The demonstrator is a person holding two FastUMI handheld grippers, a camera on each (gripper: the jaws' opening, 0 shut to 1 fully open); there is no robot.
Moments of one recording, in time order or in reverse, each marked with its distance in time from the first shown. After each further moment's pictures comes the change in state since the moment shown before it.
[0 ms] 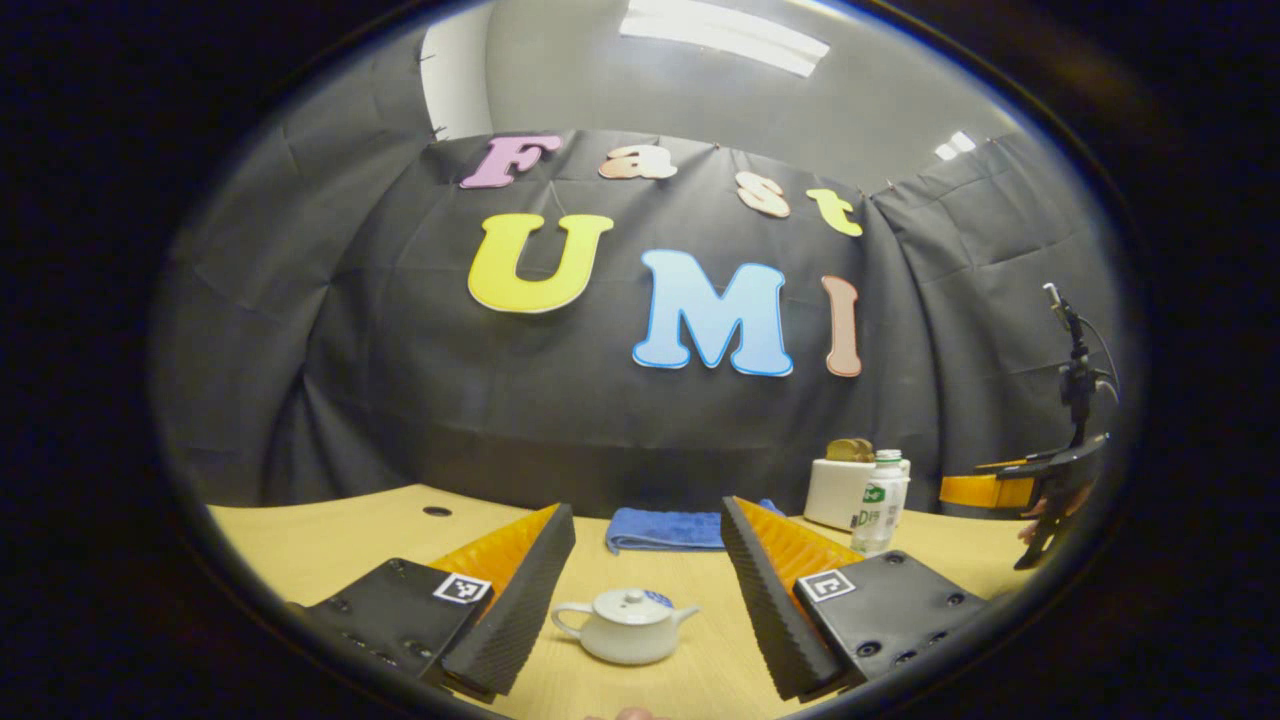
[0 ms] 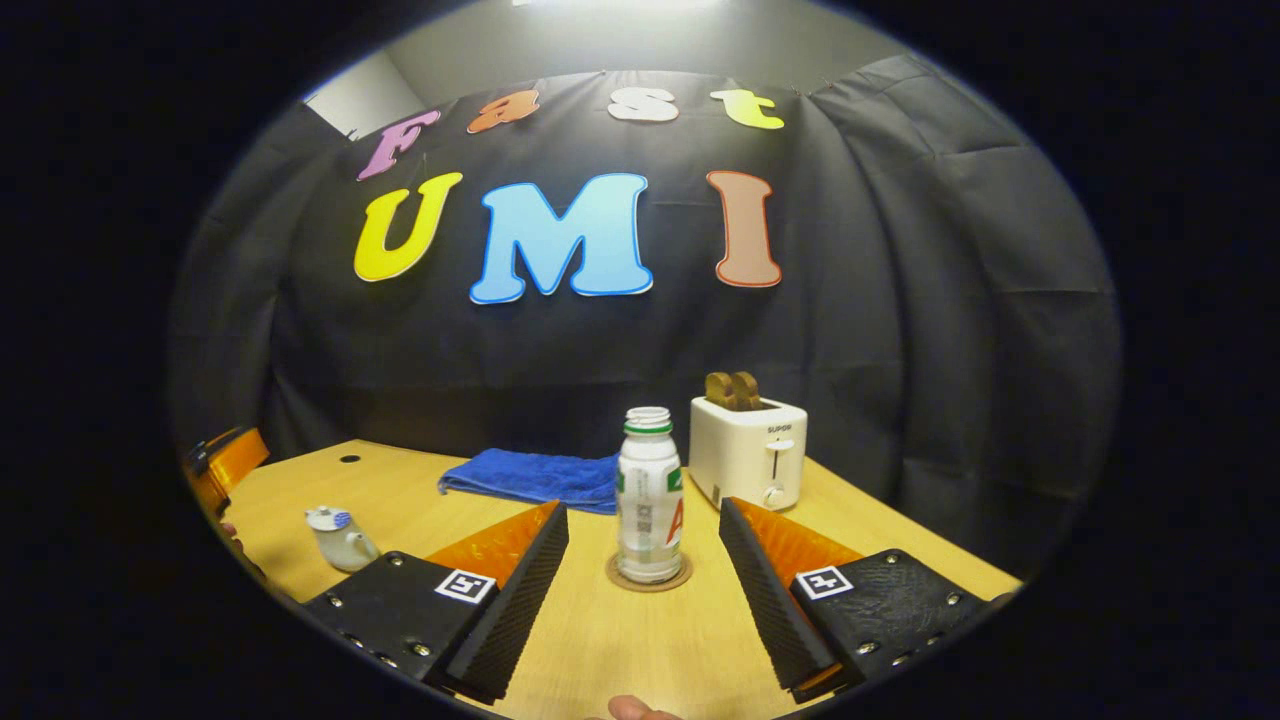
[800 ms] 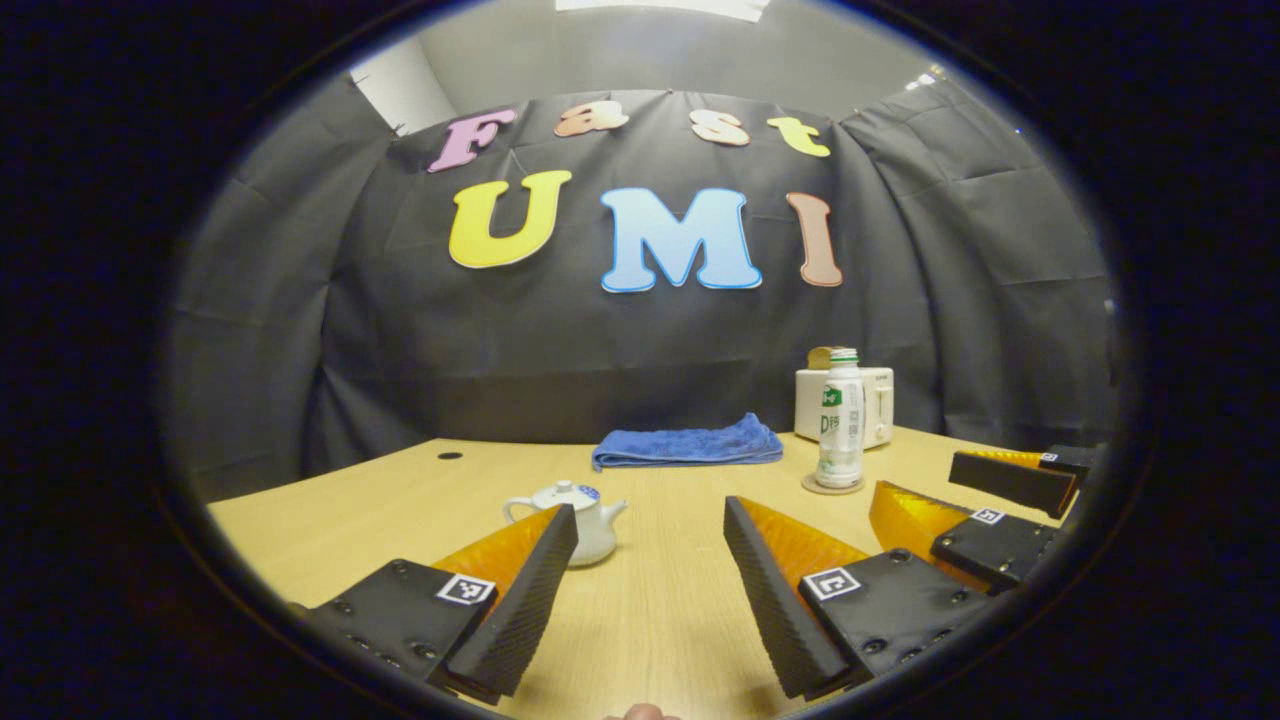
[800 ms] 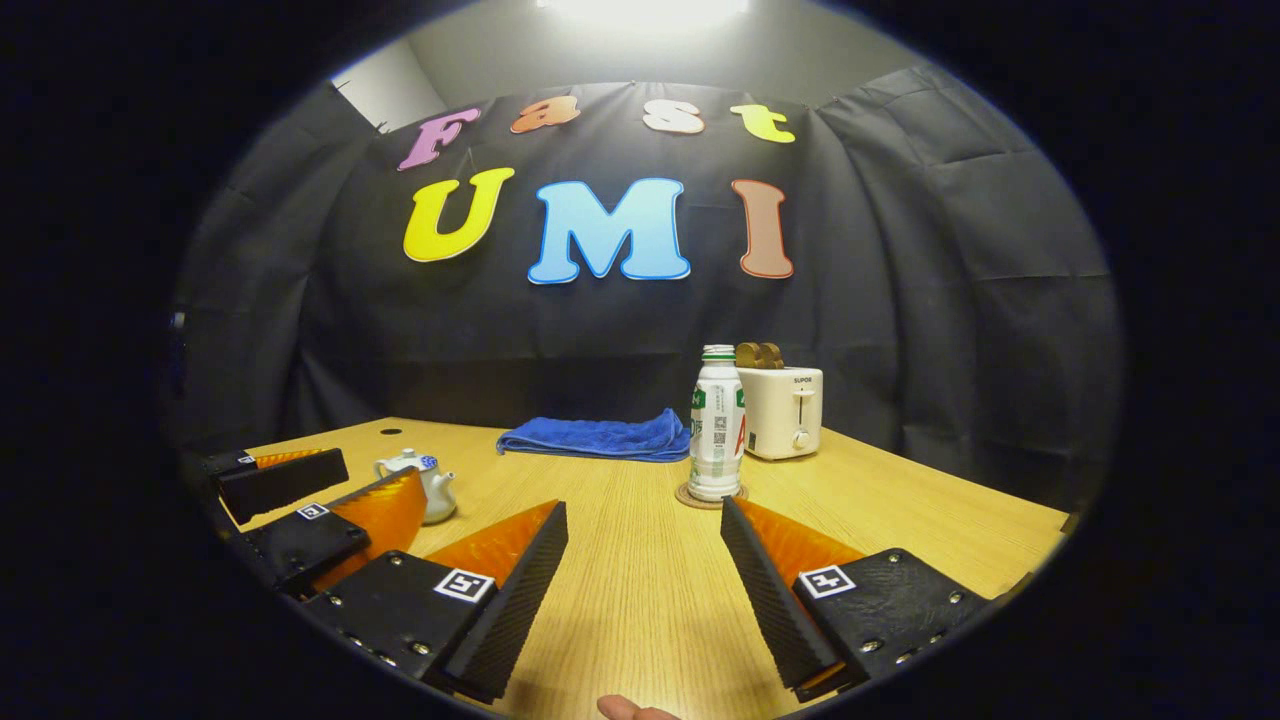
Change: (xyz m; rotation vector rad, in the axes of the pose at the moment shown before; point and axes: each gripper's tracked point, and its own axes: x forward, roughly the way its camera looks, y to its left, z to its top) left arm -0.051 -0.081 -0.054 0.137 0.174 0.065; right arm -0.071 0.072 -0.058 -0.040 -0.023 -0.022
